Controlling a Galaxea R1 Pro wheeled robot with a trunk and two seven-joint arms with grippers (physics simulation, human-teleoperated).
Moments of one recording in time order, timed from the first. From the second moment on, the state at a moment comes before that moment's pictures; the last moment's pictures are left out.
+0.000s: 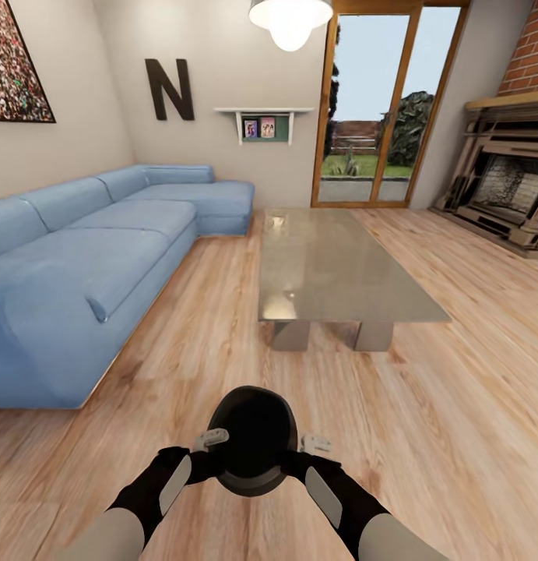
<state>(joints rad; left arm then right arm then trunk) -0.60 -0.06 -0.08 -0.52 0.30 0.51 -0.07 -0.60 0.17 0.35 -0.45 -0.59 0.24 -0.17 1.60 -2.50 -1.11</state>
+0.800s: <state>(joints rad) -0.59 -0.06 -0.08 -0.52 0.30 0.51 -0.07 -0.60 0.17 0.35 -0.45 -0.58 0.24 -0.17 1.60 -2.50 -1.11</state>
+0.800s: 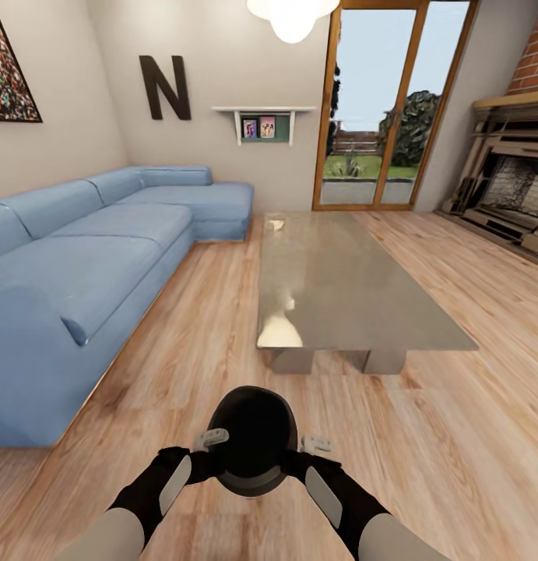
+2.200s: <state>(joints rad) -0.59 -0.06 -0.09 -0.52 0.31 0.51 -0.07 -0.60 0.17 0.35 -0.46 -0.58 0.25 -0.17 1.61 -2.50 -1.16</state>
